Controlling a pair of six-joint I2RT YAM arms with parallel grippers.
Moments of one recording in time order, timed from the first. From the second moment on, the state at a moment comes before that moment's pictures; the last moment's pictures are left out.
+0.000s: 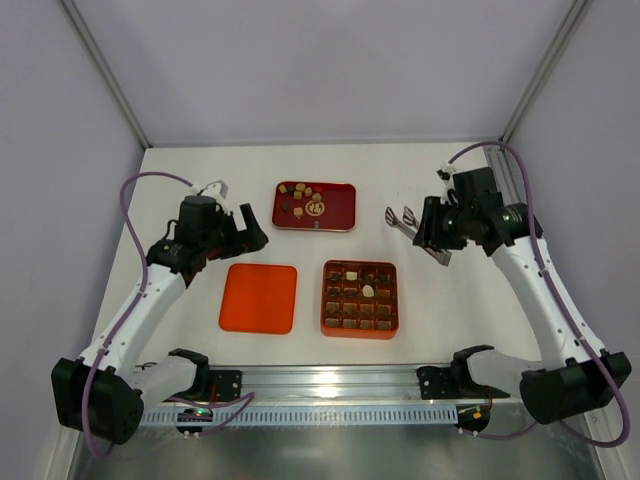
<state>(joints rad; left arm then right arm) -0.28 1.08 0.91 -0.53 0.12 -0.47 0.27 1.13 1.25 -1.04 -0.14 0.30</state>
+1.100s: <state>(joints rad) -0.28 1.07 0.90 -0.50 0.19 -0.49 0.01 1.89 1.38 -0.49 0.04 0.19</state>
